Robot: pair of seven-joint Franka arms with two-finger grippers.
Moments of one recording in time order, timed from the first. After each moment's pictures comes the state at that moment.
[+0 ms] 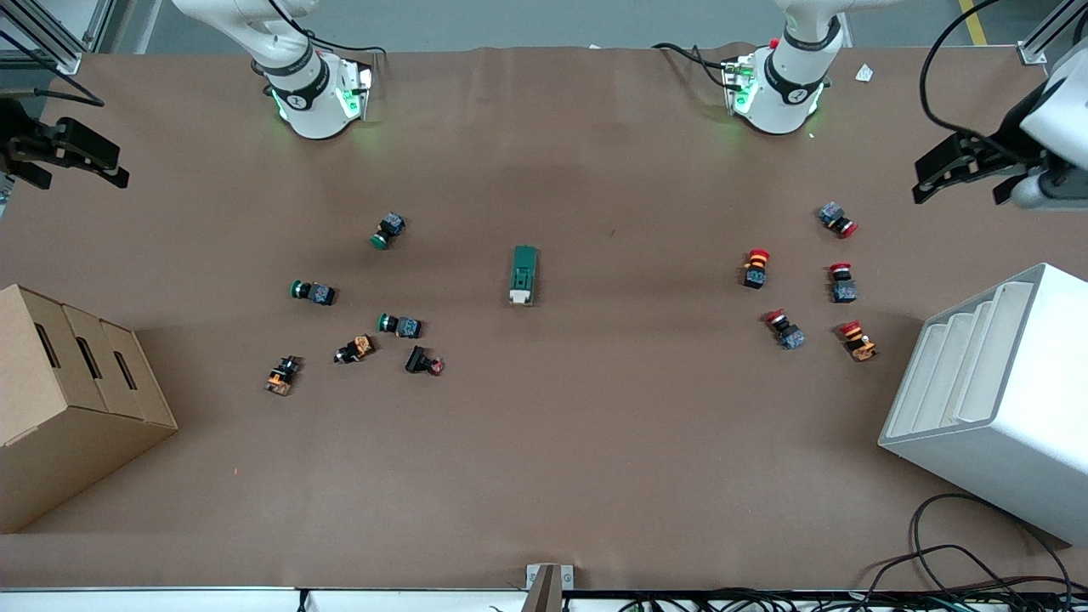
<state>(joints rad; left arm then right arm) 0.06 -0.03 -0.17 -1.56 -0.01 1.50 -0.06 0.02 -0.09 -0.05 -1.56 0.01 1.41 -0.02</state>
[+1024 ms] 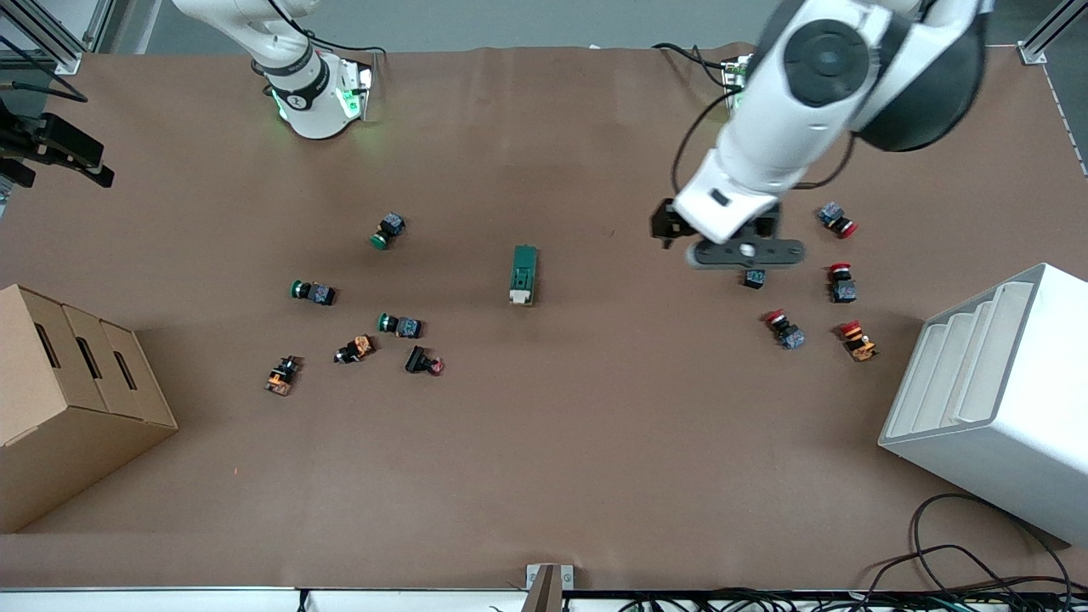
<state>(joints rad) -0.31 0.19 -0.30 -1.60 -0.01 1.76 -0.61 0.02 -0.08 -0.06 -1.54 0.01 1.42 -0.02</state>
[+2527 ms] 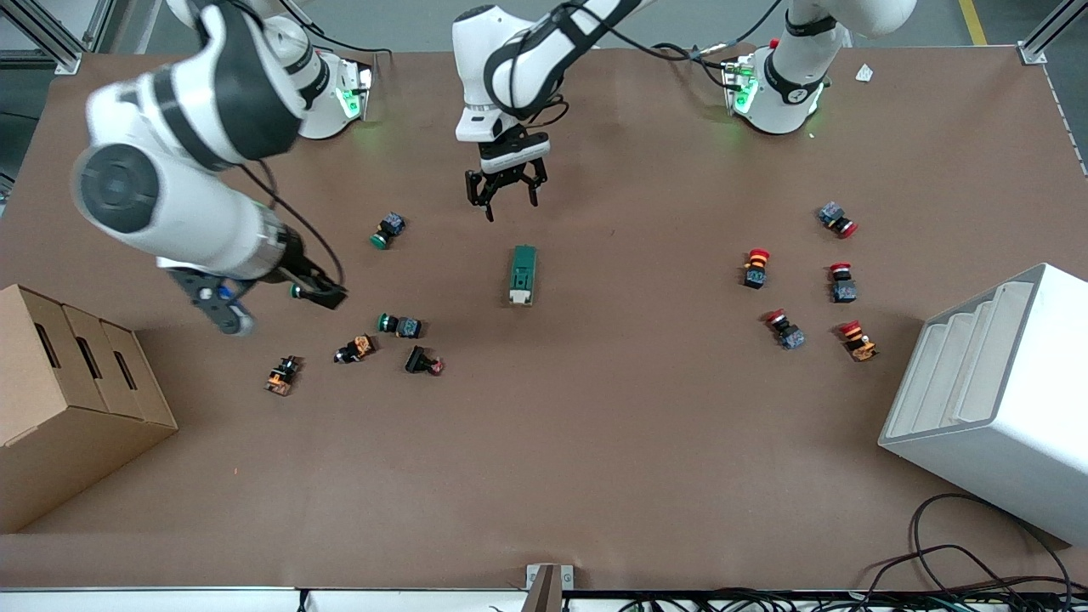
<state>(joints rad) -0.99 0.60 -0.31 -1.77 0.98 2.18 -2.41 0.38 0.28 -0.04 -1.55 0.12 1.64 1.19</state>
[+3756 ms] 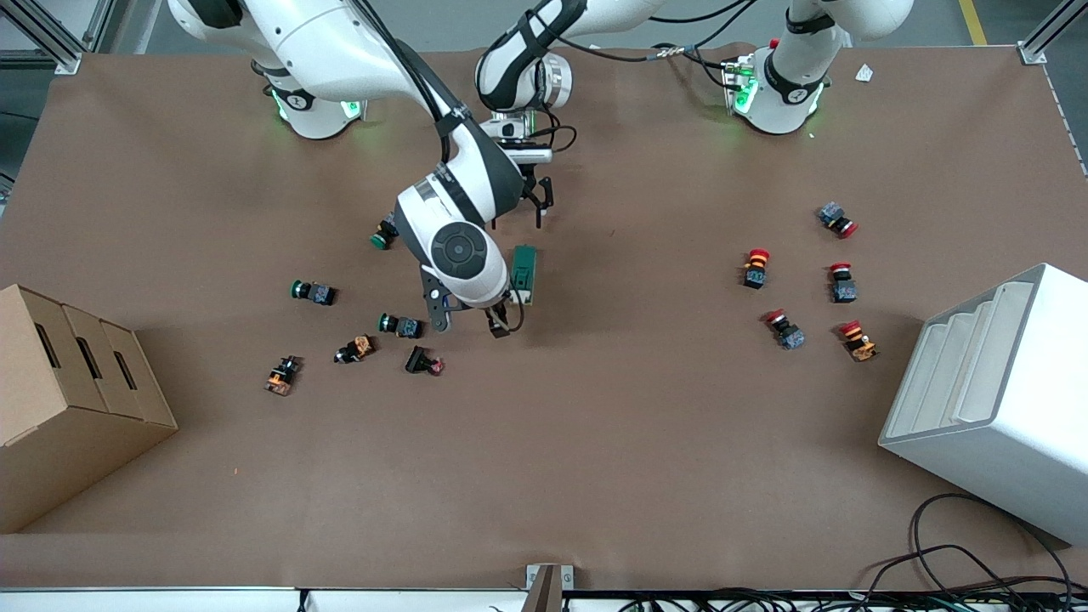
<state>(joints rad) -1.07 0.75 -0.28 -1.86 1.59 2.07 -2.63 0.70 0.65 -0.04 -1.55 0.18 2.07 1.91</state>
